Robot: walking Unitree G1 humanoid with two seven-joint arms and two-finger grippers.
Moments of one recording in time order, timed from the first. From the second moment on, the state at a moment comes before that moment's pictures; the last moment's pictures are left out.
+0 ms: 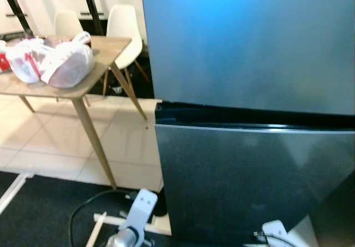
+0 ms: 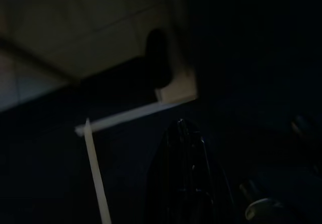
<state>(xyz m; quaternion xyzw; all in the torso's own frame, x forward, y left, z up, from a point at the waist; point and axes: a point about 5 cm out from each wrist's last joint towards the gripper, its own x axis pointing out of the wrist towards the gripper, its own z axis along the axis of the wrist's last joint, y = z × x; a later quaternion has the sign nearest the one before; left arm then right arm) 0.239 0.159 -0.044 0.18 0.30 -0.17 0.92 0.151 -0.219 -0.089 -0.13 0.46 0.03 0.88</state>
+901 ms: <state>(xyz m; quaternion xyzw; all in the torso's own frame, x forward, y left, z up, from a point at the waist) 0.349 0.193 0.067 0.36 0.14 -0.10 0.92 0.154 -0.221 -0.088 -0.13 0.46 0.02 0.88</state>
